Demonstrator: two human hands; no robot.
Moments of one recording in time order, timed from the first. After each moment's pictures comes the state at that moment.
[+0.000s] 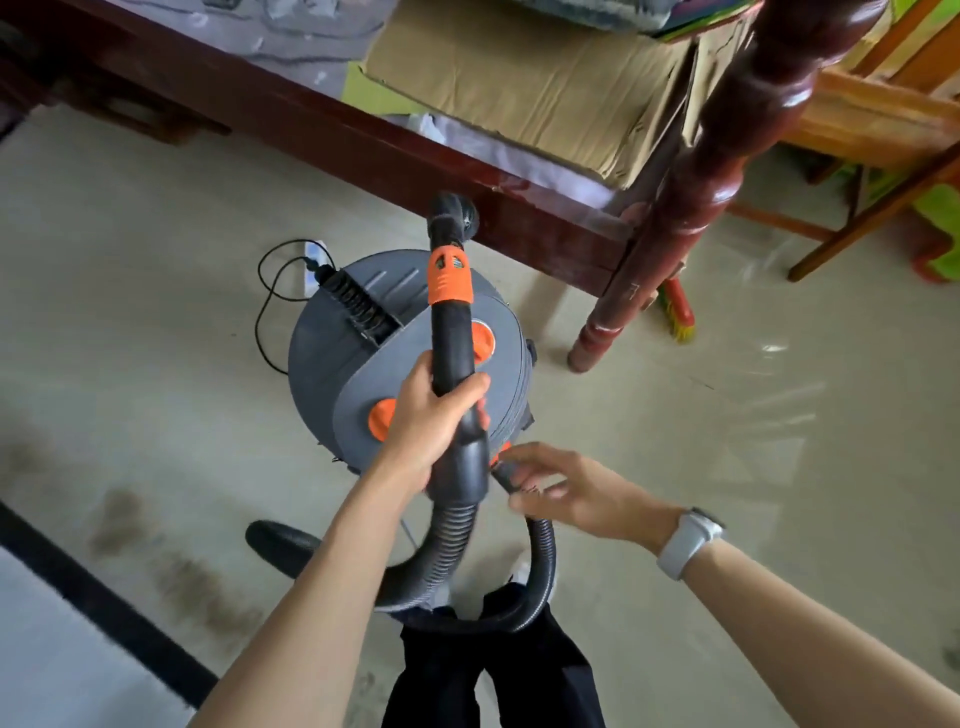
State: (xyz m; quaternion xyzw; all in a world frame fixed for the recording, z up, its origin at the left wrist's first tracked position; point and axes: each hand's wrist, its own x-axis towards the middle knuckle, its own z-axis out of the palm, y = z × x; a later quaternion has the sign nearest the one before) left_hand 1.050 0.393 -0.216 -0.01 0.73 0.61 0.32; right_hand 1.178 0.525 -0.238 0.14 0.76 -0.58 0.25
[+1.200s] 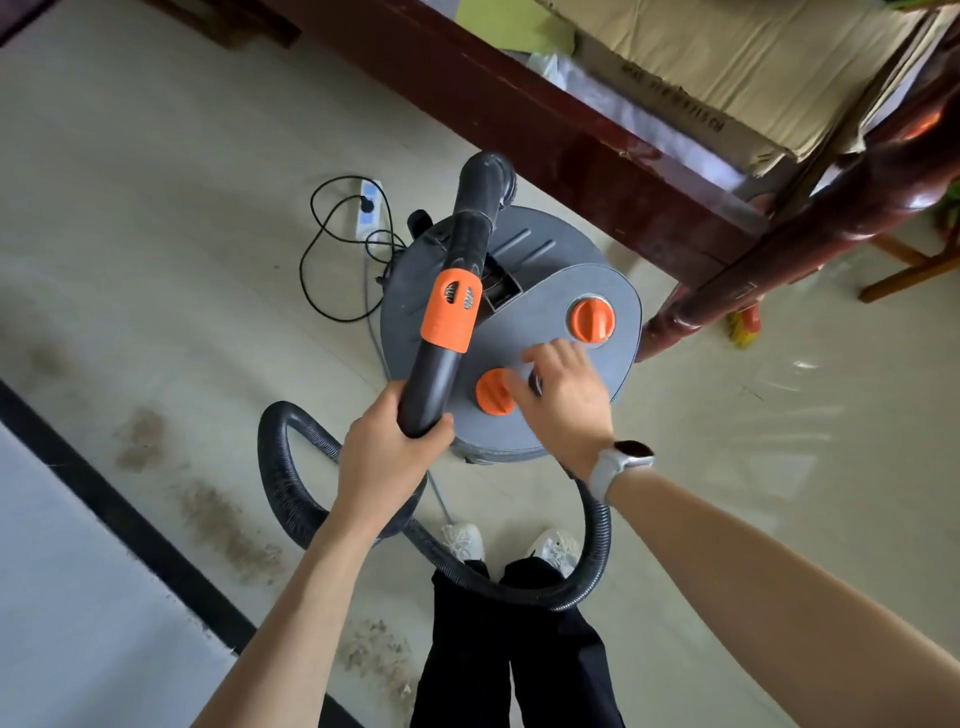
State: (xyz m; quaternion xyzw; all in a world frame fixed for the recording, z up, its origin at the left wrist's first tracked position) left_hand 1.029 0.241 -0.234 0.00 0.88 0.41 0.23; right_hand 1.060 0.424 -0.283 0.19 0.93 -0.30 -0.01
